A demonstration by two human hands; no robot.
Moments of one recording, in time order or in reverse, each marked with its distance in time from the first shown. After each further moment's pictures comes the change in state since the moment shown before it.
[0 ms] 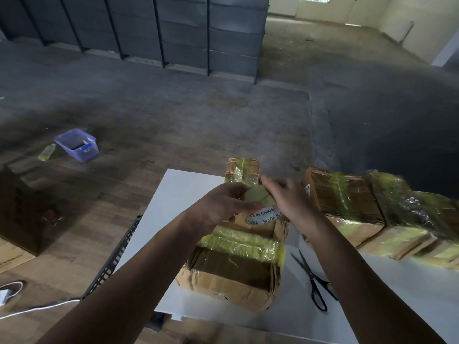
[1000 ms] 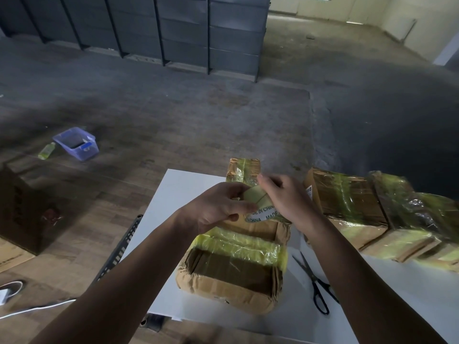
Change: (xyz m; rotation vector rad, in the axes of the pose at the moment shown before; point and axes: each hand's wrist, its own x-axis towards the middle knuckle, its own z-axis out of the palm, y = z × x) left_hand 0.011 -0.005 -0.013 -0.058 -0.080 0.034; right_hand 0.012 -0.001 0.004 -0.151 0.008 -0.141
